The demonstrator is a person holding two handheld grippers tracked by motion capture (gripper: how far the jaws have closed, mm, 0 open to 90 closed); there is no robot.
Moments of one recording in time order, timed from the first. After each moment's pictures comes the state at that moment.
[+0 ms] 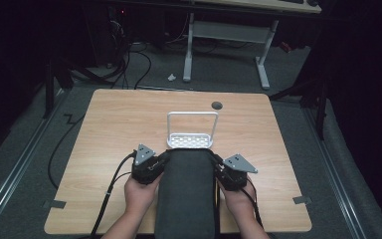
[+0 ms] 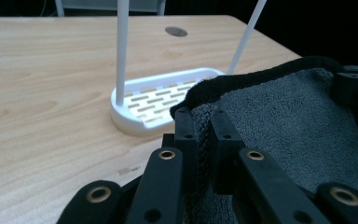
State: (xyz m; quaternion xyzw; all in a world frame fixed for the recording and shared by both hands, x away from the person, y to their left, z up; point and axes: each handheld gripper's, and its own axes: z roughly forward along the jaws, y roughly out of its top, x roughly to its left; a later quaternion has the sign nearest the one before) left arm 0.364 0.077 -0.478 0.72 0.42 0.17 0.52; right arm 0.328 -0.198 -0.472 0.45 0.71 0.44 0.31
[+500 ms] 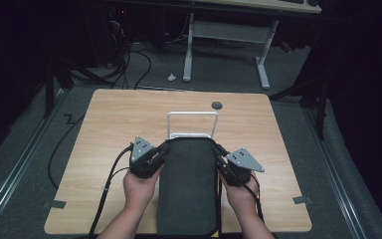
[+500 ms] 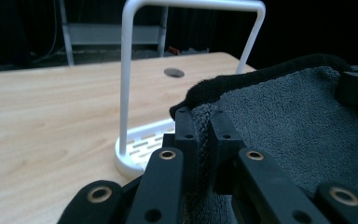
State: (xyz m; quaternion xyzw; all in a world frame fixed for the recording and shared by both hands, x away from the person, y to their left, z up) left arm 0.362 0.077 -0.438 0.70 0.40 0.20 0.56; right arm 0.323 -0.196 -0.433 0.43 0.68 0.47 0.36
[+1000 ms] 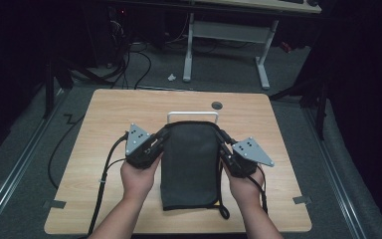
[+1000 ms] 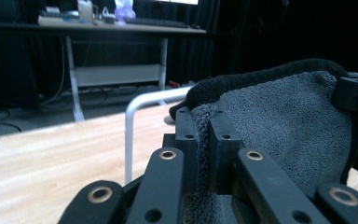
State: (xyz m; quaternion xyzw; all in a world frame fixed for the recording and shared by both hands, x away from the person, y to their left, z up) left arm 0.361 0.077 -0.388 0.67 0.37 0.25 0.59; right arm 0.323 -0.194 -0.384 0.40 0.65 0.51 0.39
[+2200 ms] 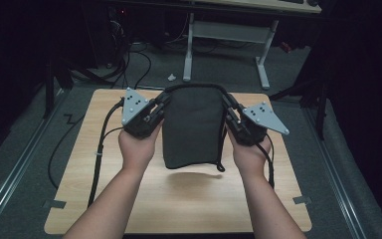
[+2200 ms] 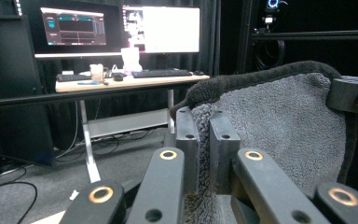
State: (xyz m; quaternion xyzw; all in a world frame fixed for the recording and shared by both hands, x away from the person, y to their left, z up) left arm 0.395 0.071 -0.312 0.64 0.32 0.31 0.63; right arm 0.361 -0.199 -0.310 0.38 0.61 0.55 0.43
